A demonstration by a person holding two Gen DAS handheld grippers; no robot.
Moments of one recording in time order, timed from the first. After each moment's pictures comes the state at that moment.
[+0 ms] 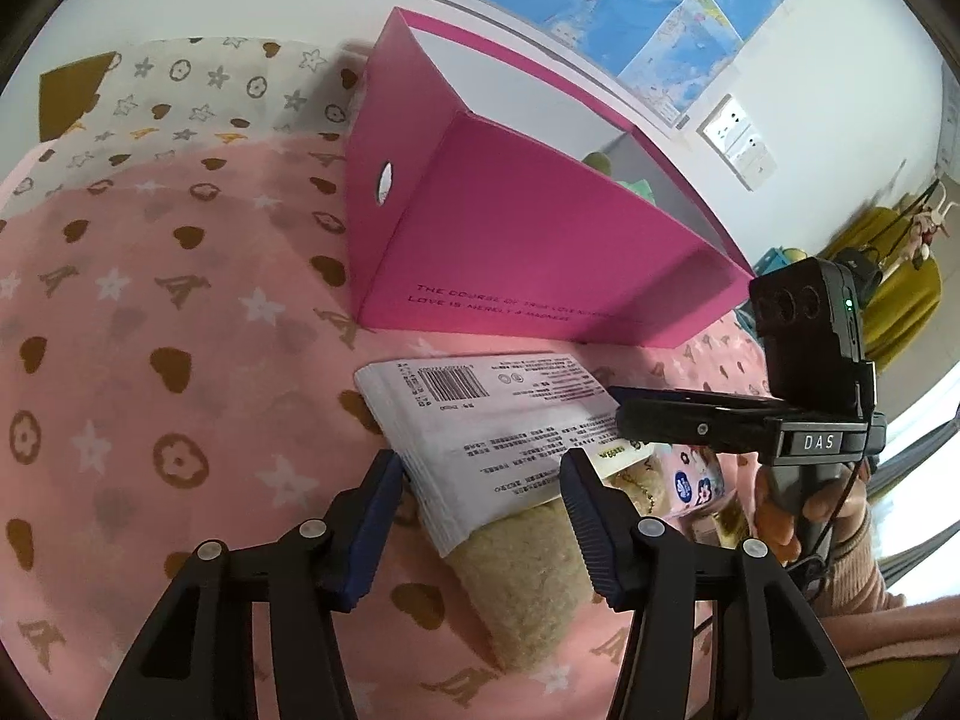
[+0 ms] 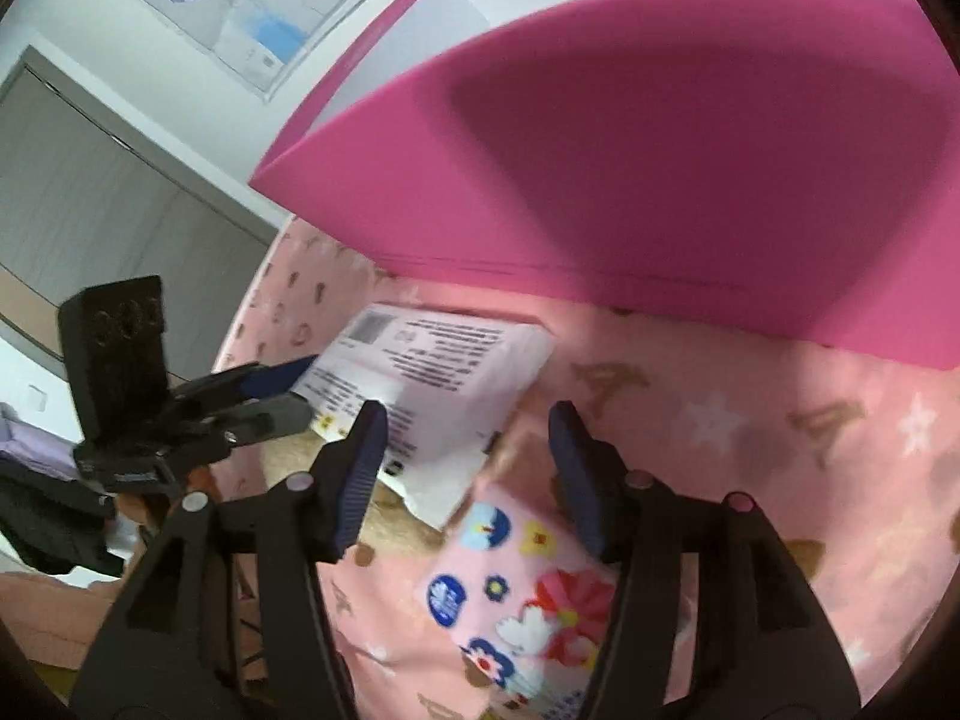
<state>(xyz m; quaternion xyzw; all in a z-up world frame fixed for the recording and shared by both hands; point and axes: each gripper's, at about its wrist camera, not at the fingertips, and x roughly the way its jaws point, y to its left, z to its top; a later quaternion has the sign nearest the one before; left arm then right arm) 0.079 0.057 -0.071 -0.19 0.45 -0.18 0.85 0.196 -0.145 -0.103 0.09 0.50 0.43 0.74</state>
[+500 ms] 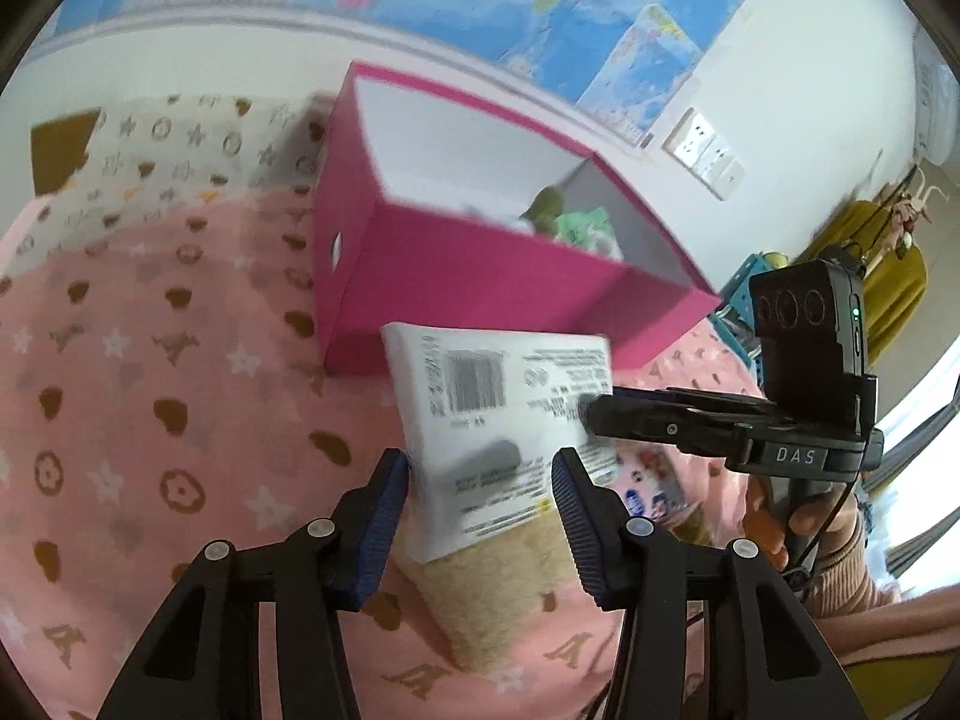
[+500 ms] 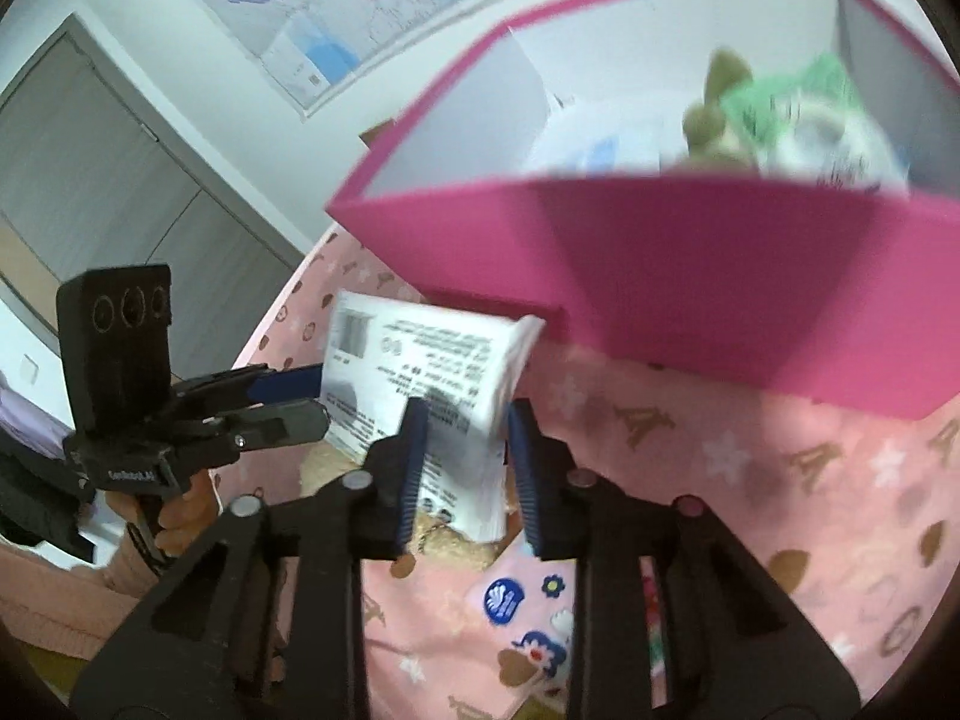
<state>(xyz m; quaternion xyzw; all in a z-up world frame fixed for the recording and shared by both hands) 0.068 0.045 -0.034 -0.17 0.42 -0.19 0.87 0.166 -0.152 -0.060 0.05 0.43 0.43 0.79</state>
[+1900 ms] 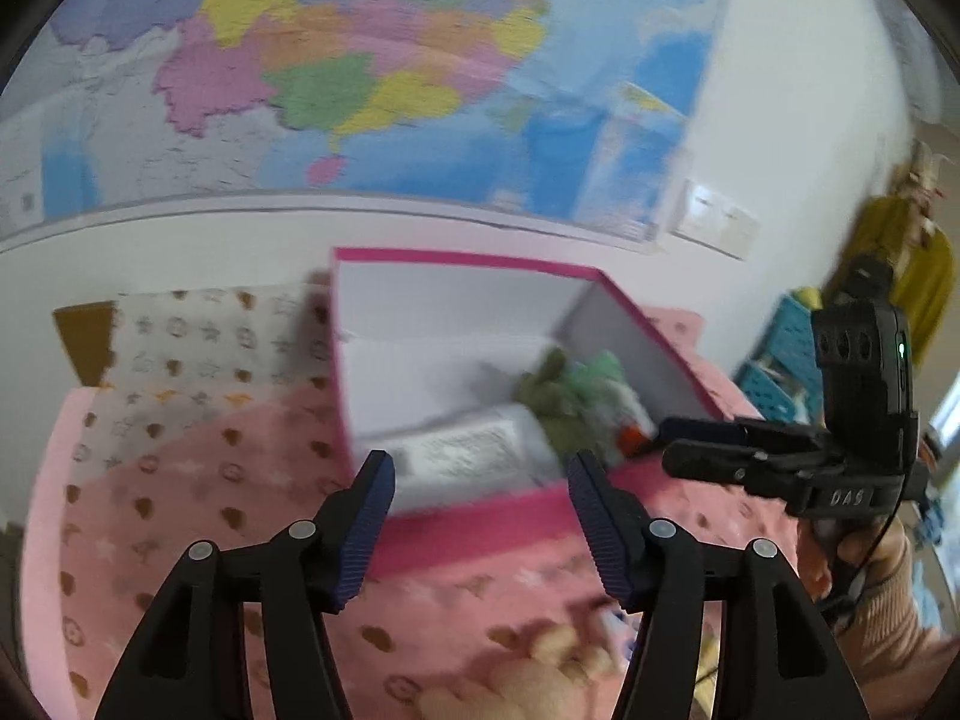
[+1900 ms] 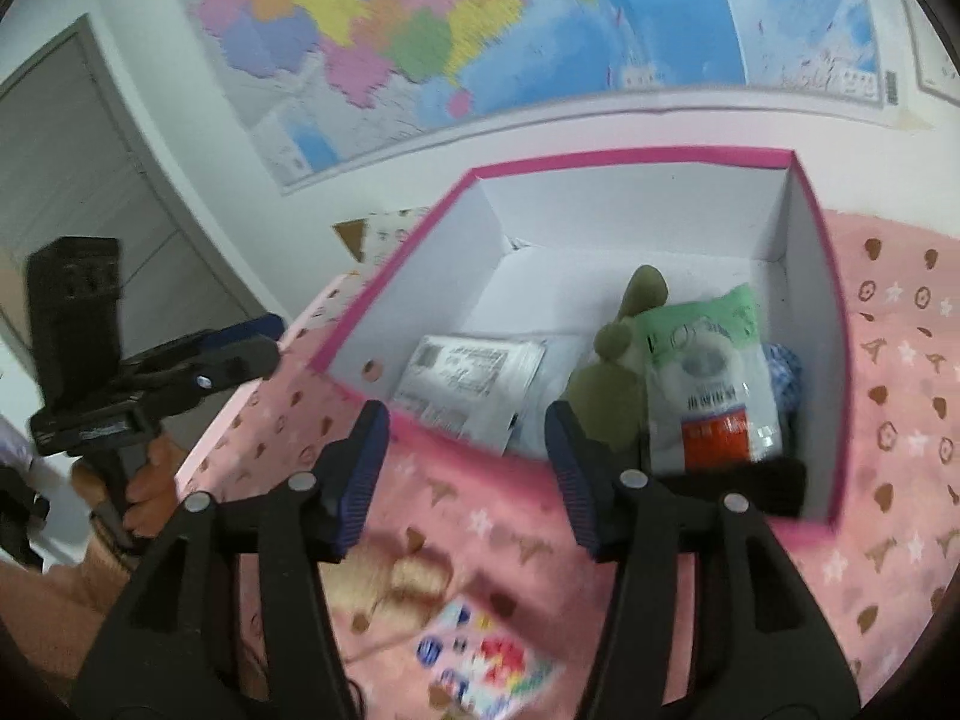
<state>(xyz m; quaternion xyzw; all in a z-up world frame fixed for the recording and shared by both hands) 0.107 0.030 0.040 -0.09 0.34 -0.14 0.93 0.182 -0.192 -0.003 0.04 0.35 0.41 0.84</state>
